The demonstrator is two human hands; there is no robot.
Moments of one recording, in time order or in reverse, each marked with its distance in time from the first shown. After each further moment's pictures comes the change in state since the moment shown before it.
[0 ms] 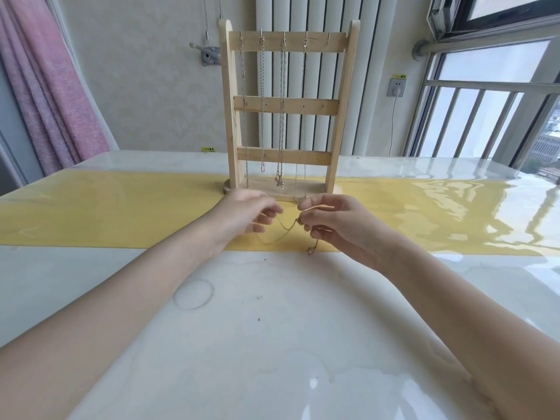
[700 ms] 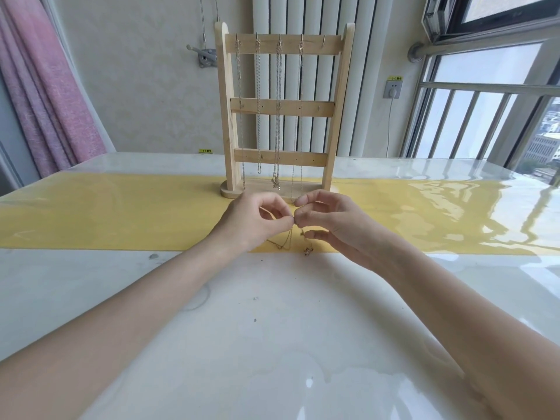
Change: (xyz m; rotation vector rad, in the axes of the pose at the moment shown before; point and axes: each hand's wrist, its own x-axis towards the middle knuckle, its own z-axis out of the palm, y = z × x) left_hand -0.005 -0.006 0.015 0.245 0.039 0.292; right_hand -0.002 -0.001 0.000 -0.057 -0.031 -0.057
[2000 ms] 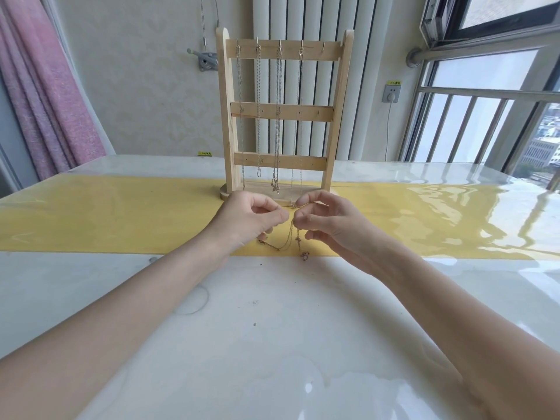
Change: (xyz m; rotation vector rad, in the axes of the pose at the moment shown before) left_hand 0.003 0.003 -0.007 -0.172 0.007 -0.148; right_hand -0.001 -0.001 0.001 0.034 -0.006 -0.047
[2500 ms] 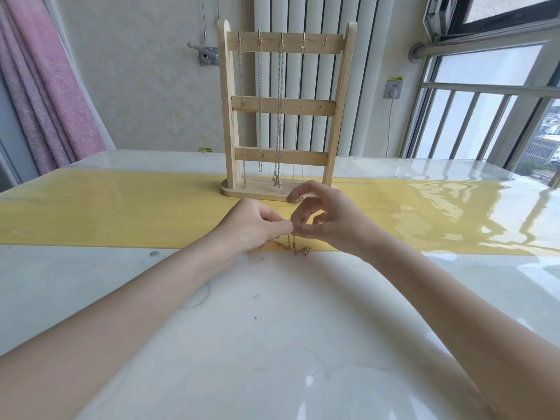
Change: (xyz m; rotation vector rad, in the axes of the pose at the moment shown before) left_hand -0.006 -0.002 0.009 0.160 -0.047 -0.120; right_hand 0.002 -0.004 0.004 -0.624 -0.038 -0.219
